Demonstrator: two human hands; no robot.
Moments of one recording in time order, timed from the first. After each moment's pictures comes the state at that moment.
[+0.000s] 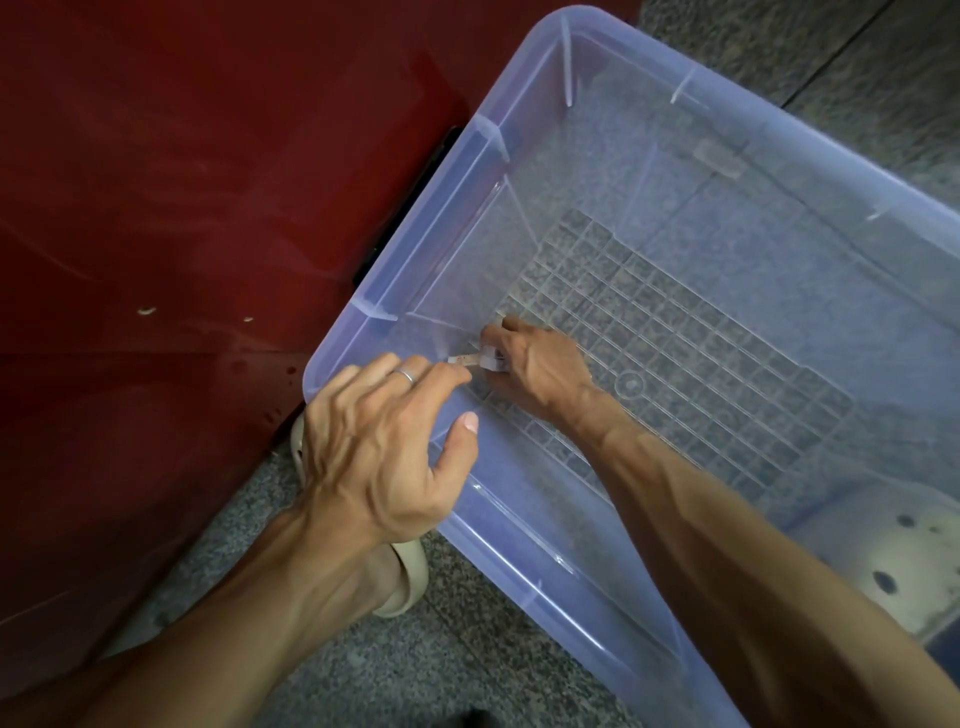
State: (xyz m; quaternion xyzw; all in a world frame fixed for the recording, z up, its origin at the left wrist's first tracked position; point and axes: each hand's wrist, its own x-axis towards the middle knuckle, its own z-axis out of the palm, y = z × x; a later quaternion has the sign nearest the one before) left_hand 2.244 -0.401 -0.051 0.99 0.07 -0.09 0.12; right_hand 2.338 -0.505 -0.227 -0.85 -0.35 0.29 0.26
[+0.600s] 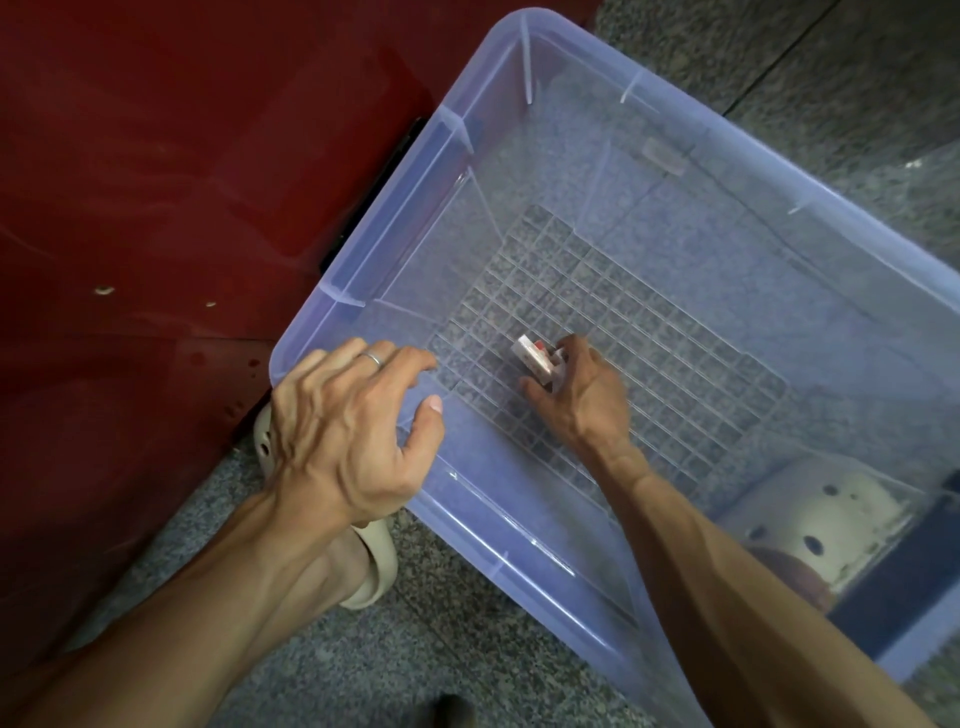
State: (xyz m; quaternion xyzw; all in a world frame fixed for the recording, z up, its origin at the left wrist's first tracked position) left_hand 2.243 -0.402 -0.051 0.99 0.08 -0.08 0.12; right_hand 2.311 -0.584 -0.214 -0.90 -0.06 0.32 0.29
